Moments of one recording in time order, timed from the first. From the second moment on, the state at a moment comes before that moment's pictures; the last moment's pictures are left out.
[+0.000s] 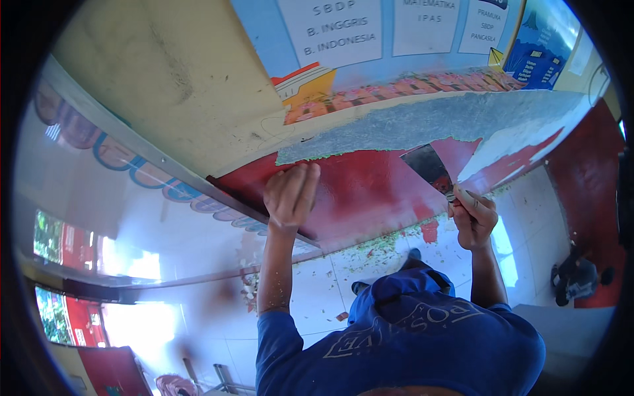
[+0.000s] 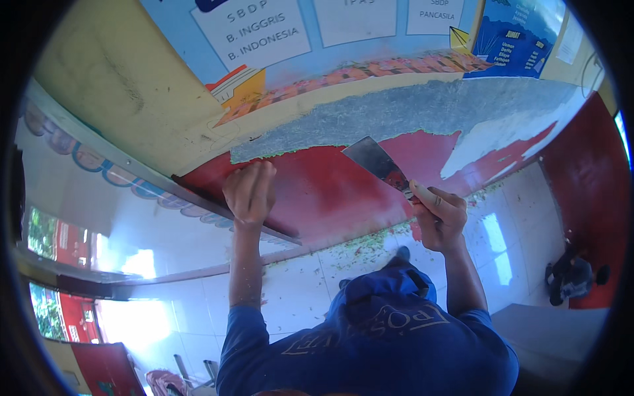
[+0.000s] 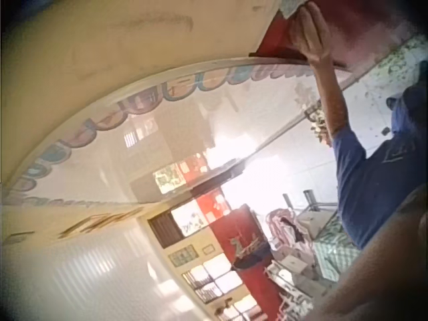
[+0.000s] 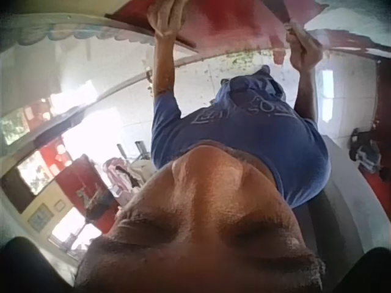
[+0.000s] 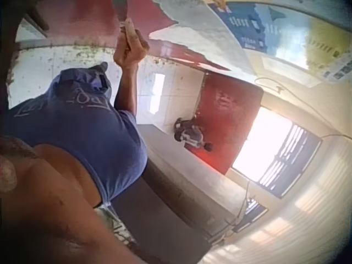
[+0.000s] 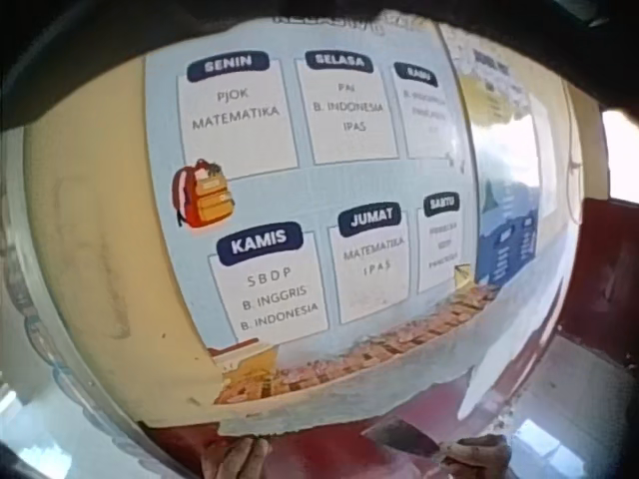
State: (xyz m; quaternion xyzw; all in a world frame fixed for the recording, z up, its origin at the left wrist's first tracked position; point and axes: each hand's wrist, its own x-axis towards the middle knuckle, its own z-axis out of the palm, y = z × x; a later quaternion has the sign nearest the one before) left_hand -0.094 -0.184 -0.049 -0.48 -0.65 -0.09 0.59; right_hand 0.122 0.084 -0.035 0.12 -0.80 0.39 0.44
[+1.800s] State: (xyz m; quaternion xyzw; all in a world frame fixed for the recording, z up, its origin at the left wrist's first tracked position) left_hand -0.002 -0.070 0.009 -0.06 0.01 -0.99 -0.11; right_hand 0.064 0.017 0.026 0.25 -0.88 0.31 0.27
